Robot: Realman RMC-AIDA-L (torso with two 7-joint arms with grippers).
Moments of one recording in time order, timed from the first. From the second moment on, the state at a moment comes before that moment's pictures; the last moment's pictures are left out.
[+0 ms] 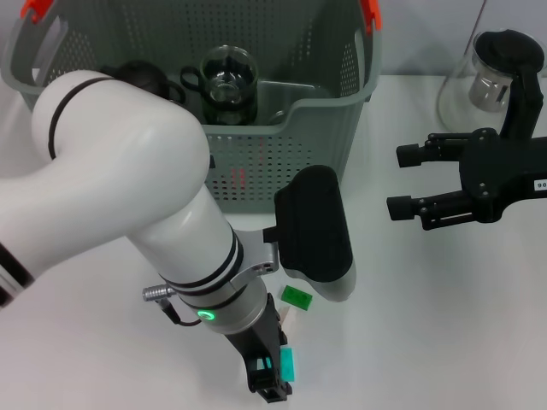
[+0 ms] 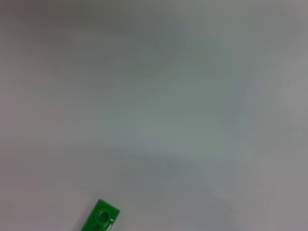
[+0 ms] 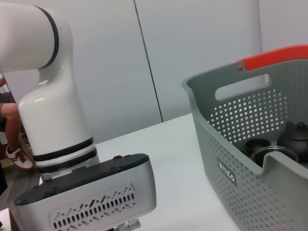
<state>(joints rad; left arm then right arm) -0.60 -2.18 1.89 1.30 2.55 1.46 -2.34 0.58 2.02 -0.85 -0.96 -1.96 -1.73 1.68</state>
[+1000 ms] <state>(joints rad) -0.60 -2.18 1.90 1.29 2.55 1.44 -2.35 0.58 2.02 -0.85 -0.95 -1.96 -1.73 1.68</state>
